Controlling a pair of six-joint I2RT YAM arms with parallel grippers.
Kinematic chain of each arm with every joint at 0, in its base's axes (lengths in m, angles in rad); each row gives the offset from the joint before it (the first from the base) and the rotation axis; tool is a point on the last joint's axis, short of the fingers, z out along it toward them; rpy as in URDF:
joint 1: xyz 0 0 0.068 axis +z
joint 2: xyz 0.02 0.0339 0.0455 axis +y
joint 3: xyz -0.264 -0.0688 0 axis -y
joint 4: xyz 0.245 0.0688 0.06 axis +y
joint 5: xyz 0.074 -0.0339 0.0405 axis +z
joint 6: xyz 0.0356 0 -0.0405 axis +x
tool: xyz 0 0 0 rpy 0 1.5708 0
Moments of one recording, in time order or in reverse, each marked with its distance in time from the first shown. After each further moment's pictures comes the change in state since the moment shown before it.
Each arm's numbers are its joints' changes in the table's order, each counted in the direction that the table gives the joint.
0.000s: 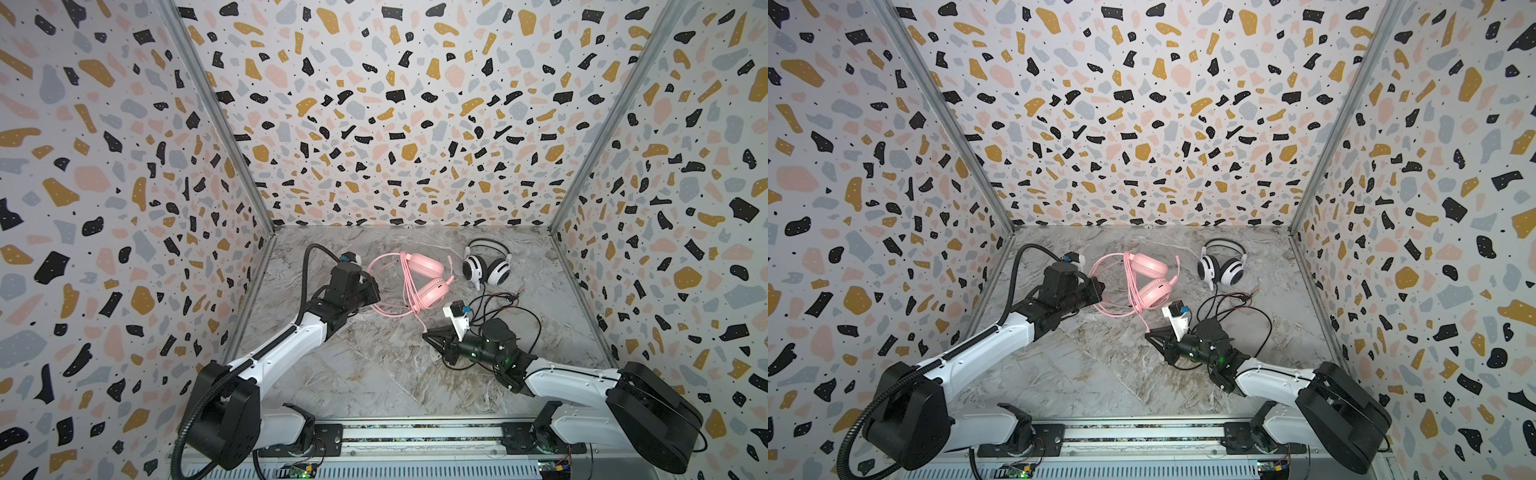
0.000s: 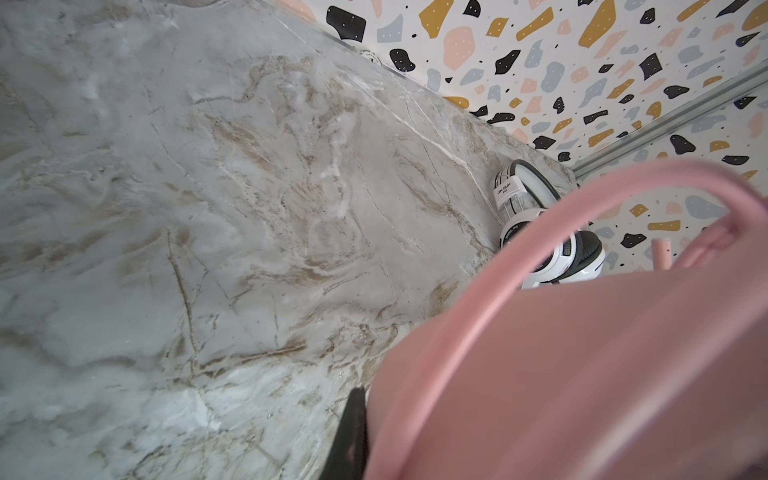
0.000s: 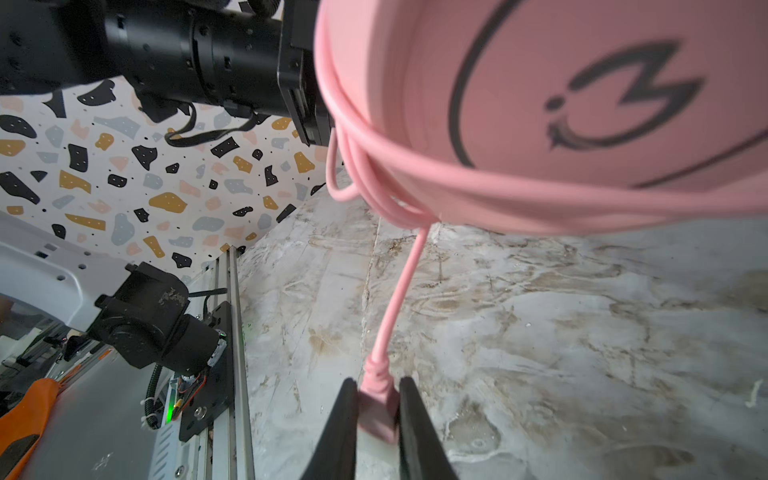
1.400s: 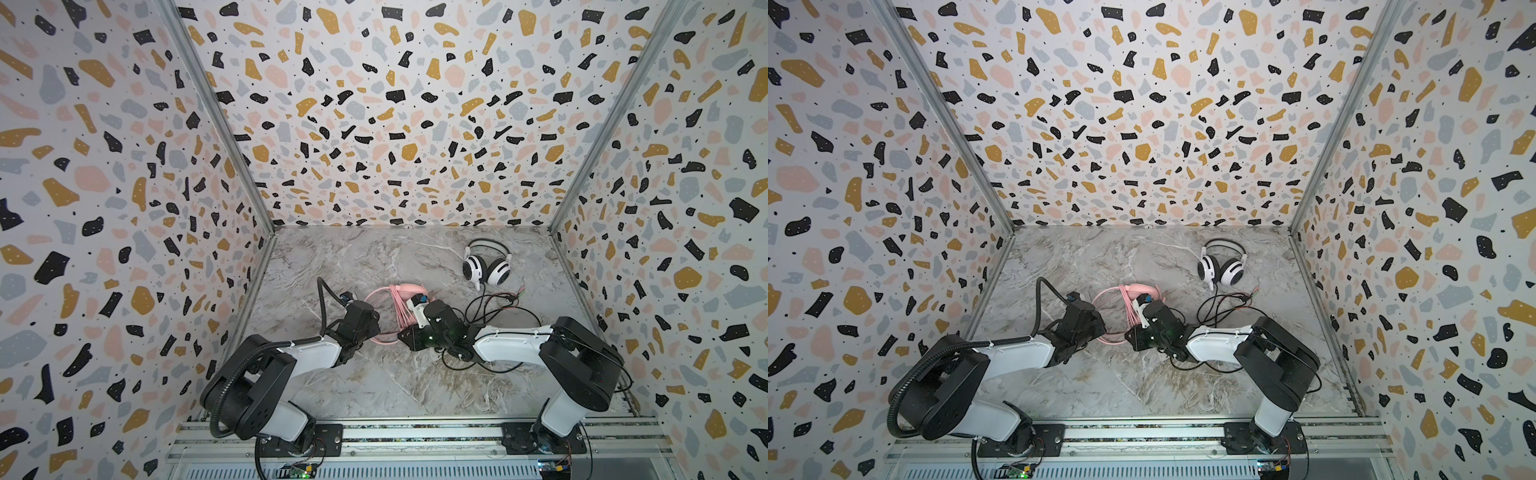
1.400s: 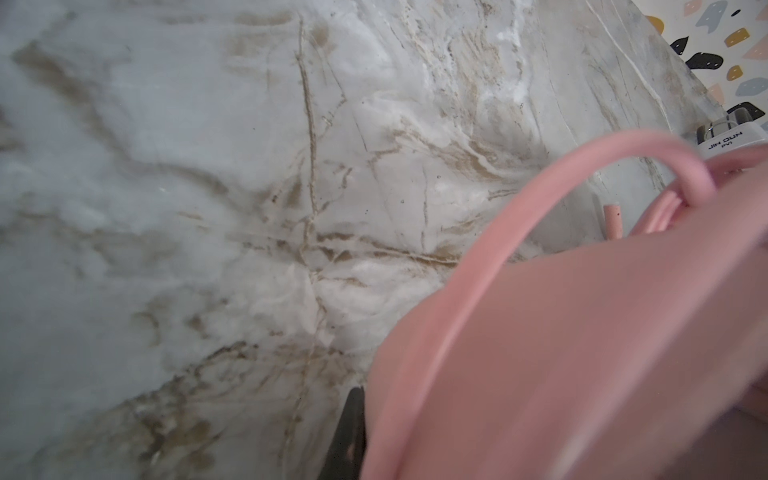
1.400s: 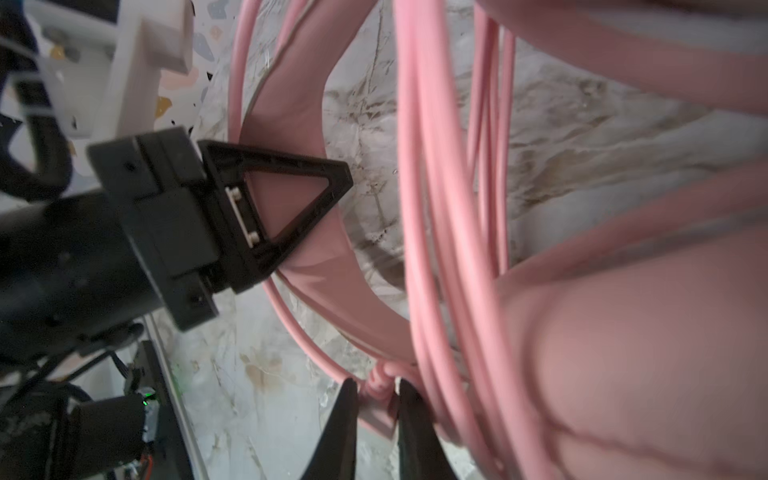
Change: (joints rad) left arm -0.120 0.157 -0.353 -0.315 0.224 -0.196; right arm 0.110 0.459 0.480 0.441 -0.179 0.278
